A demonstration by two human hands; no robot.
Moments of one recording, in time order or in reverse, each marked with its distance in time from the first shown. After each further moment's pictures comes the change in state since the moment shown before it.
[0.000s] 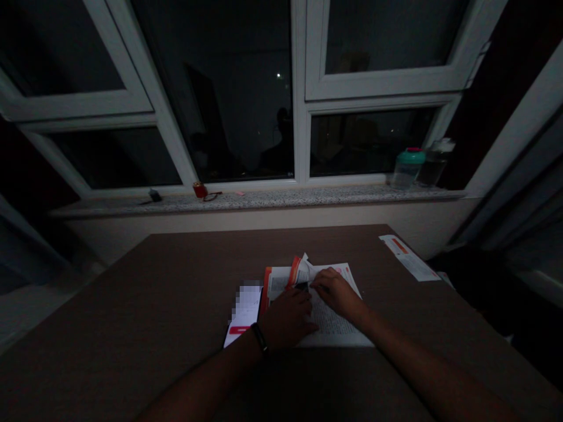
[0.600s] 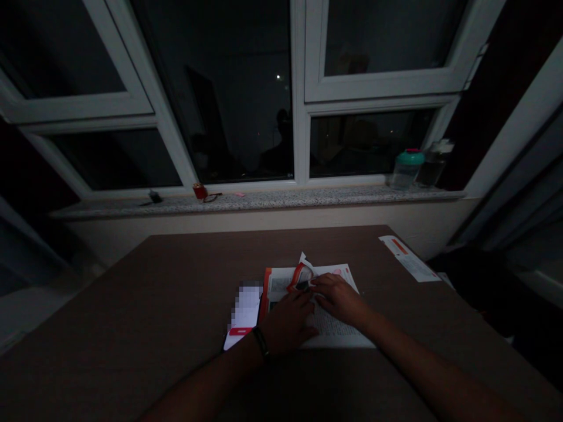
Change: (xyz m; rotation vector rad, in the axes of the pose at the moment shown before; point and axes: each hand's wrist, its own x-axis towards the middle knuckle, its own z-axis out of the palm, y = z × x) left_hand -0.003 0.001 0.008 0.019 0.014 0.014; right_hand -0.008 -0.009 -0.013 -0.161 -0.160 -0.087
